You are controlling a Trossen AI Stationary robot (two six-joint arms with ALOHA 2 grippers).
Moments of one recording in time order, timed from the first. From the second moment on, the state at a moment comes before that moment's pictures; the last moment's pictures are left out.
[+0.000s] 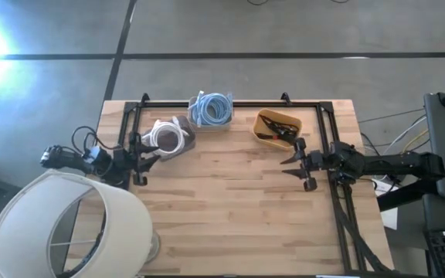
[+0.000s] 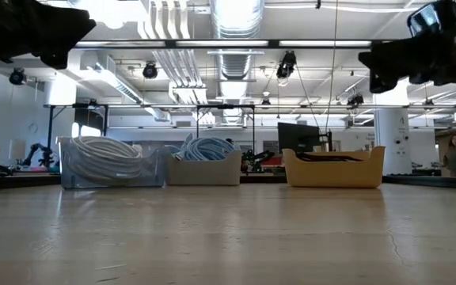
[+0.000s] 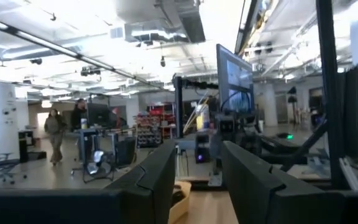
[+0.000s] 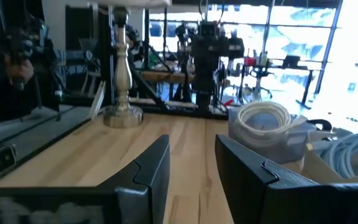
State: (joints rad) left arm -0.23 0.01 0.01 0.39 -0.38 0.23; right arm -0.14 0.48 0.01 0.54 -0.30 0.00
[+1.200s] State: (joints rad) left arm -0.23 0.03 0.01 0.27 -0.52 0.17; right arm -0.14 0.02 0.01 0.04 -0.02 0.13
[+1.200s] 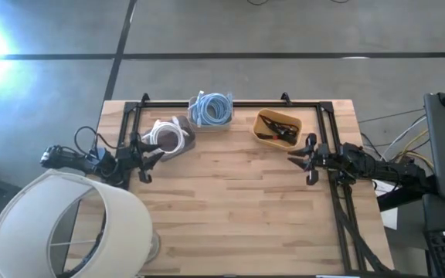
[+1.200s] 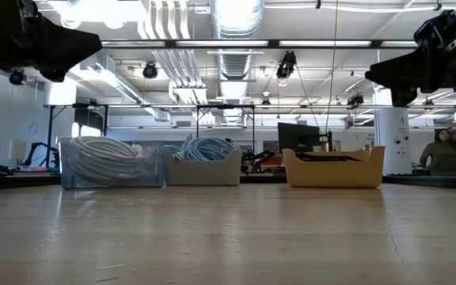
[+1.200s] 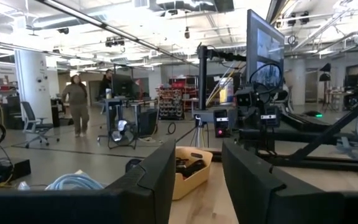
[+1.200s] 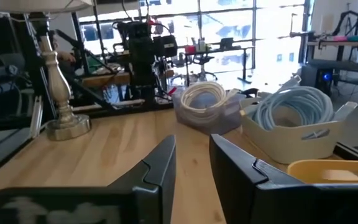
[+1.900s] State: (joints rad) left arm -0.23 0.03 0.01 0.27 -0.52 0.17; right arm -0.14 0.02 0.01 0.03 -0.02 0.07
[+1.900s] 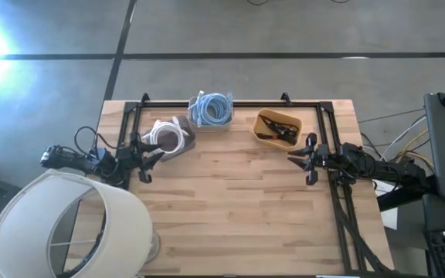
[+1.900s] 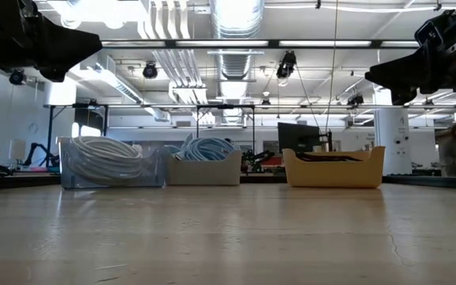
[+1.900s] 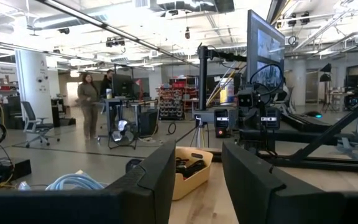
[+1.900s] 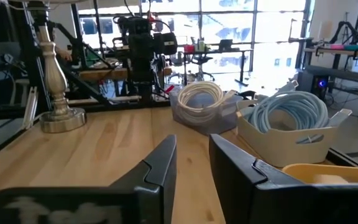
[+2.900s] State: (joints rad) left arm -0.23 0.03 0.01 0.27 -0.52 0.17; right arm -0.14 0.02 0.01 0.03 -0.02 0.07
